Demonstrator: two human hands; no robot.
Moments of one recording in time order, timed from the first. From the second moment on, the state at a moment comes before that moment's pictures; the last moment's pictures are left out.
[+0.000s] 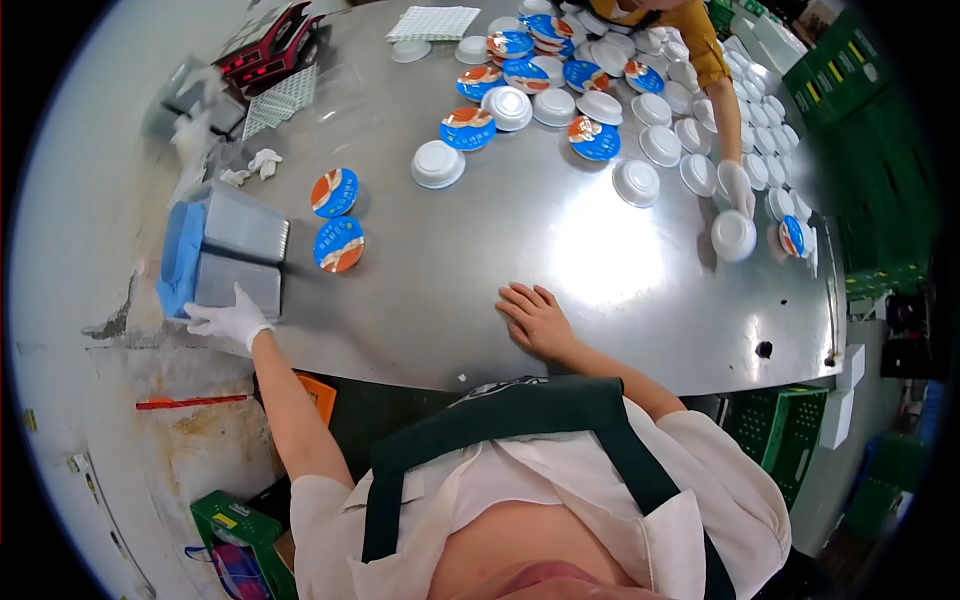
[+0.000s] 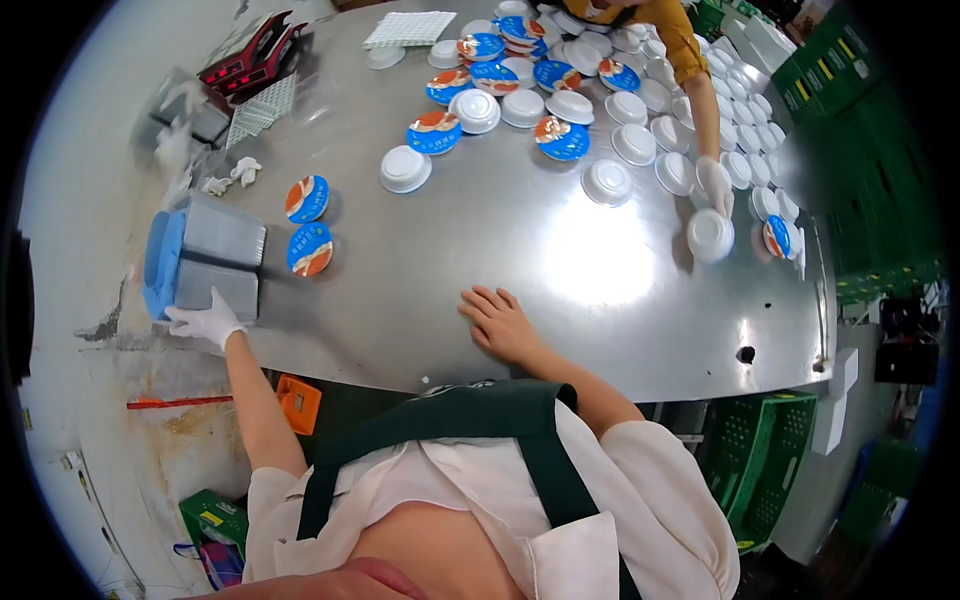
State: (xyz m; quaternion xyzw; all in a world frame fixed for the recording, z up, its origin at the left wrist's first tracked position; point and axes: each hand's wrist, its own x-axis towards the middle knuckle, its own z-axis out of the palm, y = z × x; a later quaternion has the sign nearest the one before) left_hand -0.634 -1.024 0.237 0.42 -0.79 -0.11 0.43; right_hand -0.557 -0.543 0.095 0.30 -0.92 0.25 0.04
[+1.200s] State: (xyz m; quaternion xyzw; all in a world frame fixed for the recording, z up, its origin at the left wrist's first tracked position) left_hand -0.423 -0.628 0.228 0.04 -0.88 -0.16 -0.45; right_hand -0.486 -0.380 0.112 0.25 -0.82 0.44 -0.27
